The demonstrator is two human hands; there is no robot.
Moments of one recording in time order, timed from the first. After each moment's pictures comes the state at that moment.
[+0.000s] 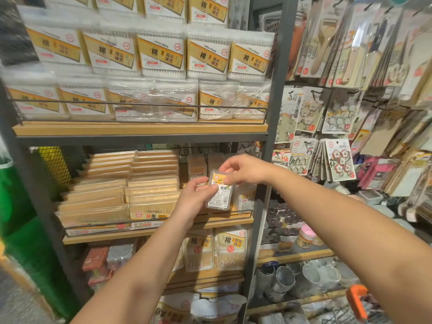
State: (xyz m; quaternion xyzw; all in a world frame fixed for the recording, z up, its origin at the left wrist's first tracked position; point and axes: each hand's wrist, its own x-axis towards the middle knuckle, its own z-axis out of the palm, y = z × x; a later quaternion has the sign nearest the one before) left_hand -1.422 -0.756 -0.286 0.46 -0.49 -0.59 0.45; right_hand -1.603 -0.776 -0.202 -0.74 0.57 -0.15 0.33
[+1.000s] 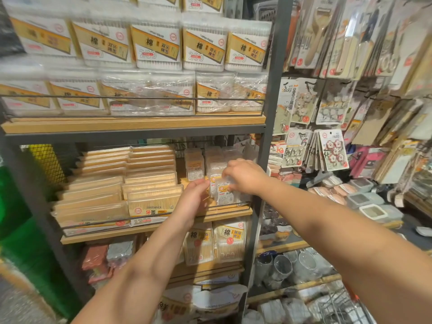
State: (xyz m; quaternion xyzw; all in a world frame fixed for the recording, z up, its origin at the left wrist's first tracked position) left_hand -1.421 -0.752 -0.295 0.46 -0.42 -0.65 0.43; right_hand -1.597 -0.773 -0.245 -0.81 0.59 0.05 -0.05
